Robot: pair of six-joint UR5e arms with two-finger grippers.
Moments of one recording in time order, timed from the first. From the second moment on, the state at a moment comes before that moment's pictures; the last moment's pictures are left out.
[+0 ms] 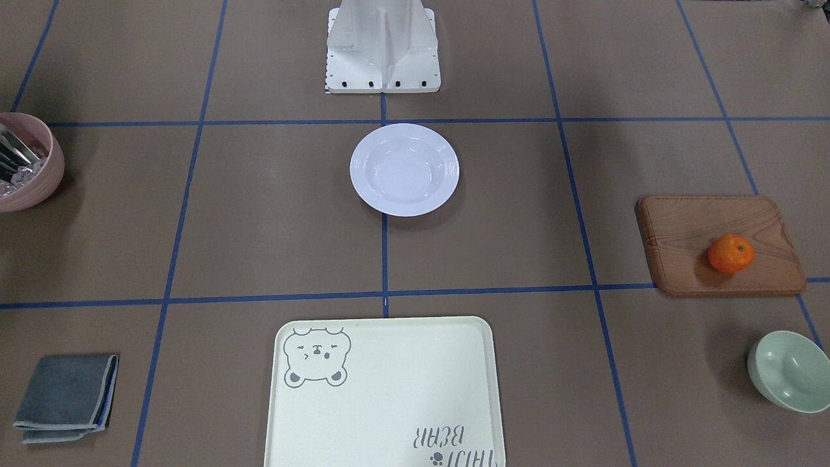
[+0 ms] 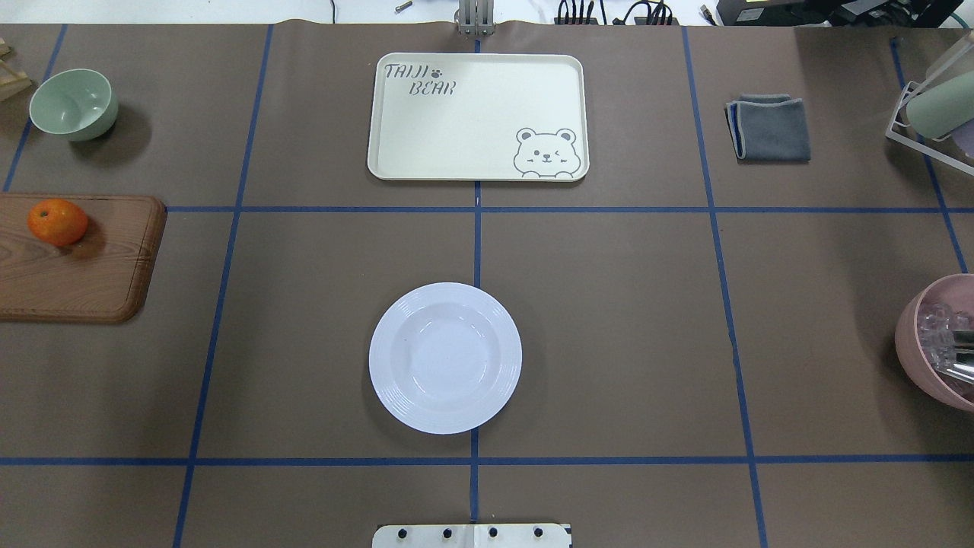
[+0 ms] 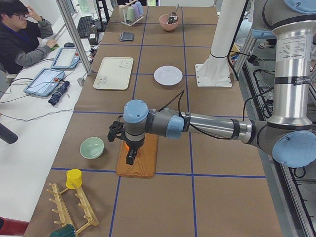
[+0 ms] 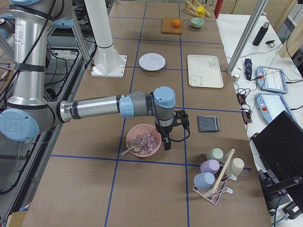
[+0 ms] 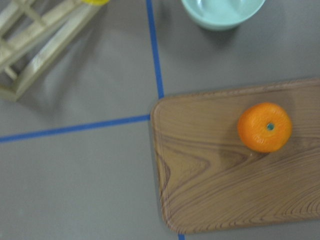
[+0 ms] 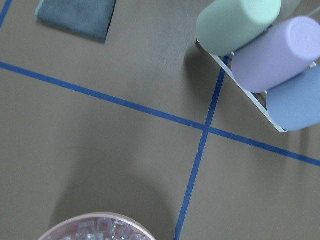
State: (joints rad) left arm -1.55 -1.53 -1.75 -1.73 -2.31 0.01; right arm 1.53 -1.66 1.88 -1.53 2.30 -0.10
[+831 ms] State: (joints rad) left arm -1.54 -1.59 -1.69 -1.95 -2.28 0.00; right arm 1.53 -1.70 1.86 -1.30 2.38 -0.05
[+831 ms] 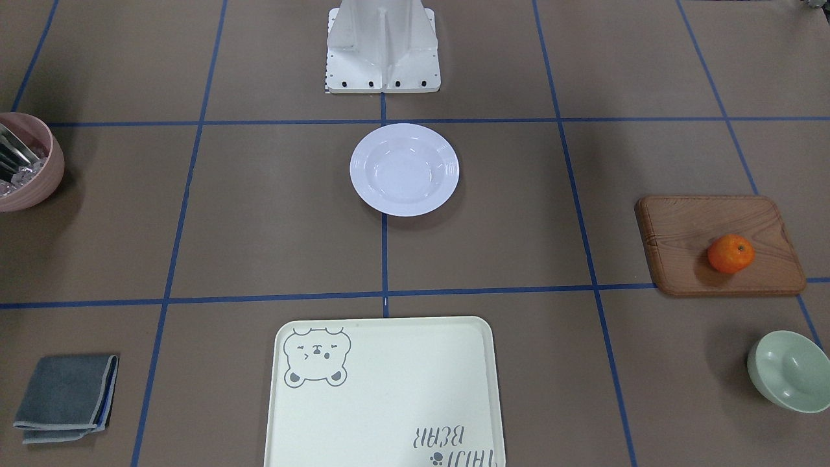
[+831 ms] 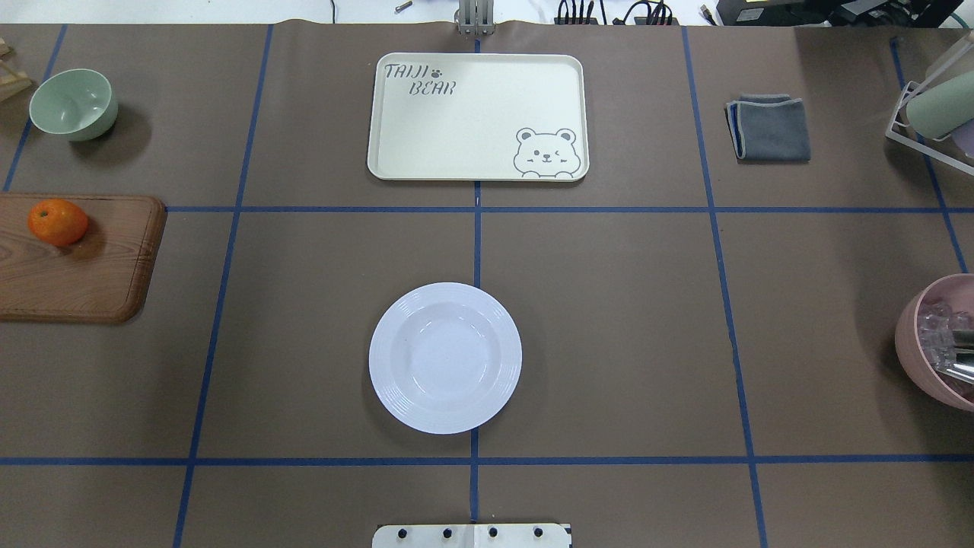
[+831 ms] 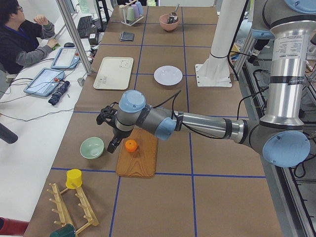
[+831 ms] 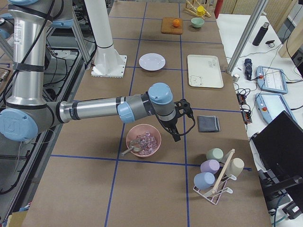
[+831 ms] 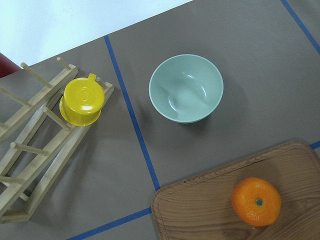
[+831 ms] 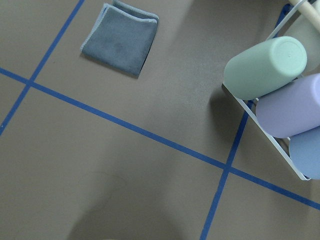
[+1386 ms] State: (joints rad) left arm -1.41 -1.60 -1.67 -1.99 -2.28 -0.21; right arm 1.36 -1.65 1.93 -1.20 2.31 0.53
